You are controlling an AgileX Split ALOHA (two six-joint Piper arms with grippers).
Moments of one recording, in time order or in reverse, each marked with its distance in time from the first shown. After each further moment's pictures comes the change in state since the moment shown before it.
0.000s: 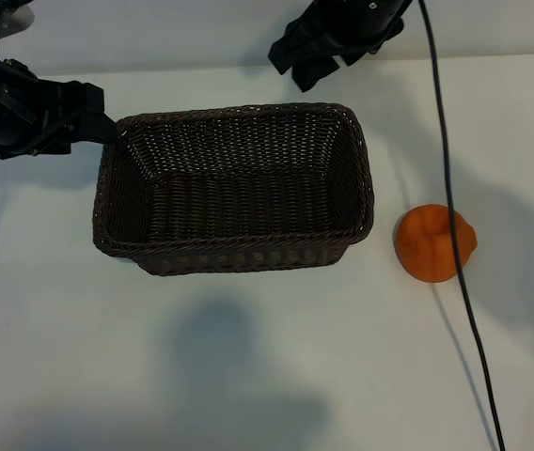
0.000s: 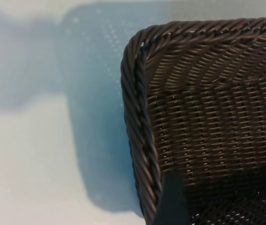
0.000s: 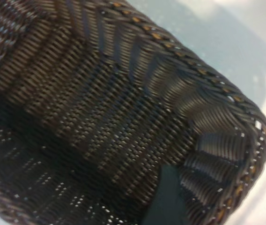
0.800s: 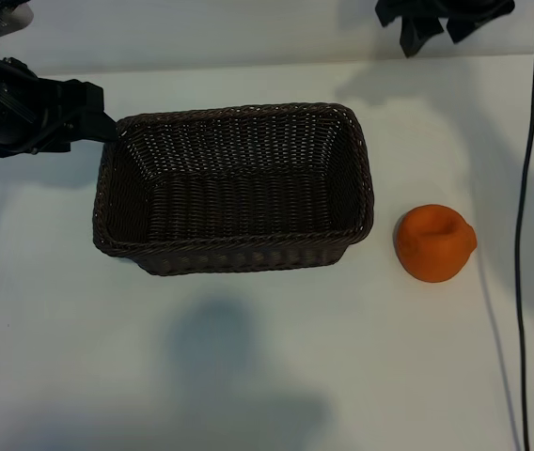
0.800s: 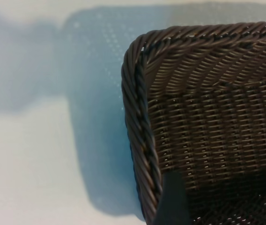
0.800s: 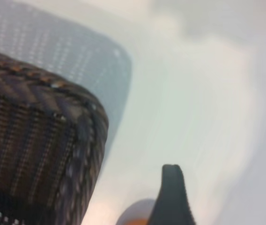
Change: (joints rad) left arm 0.000 0.000 0.000 -0.001 -0.010 0.004; right arm -0.220 -0.024 0.045 -0.033 0.024 0.069
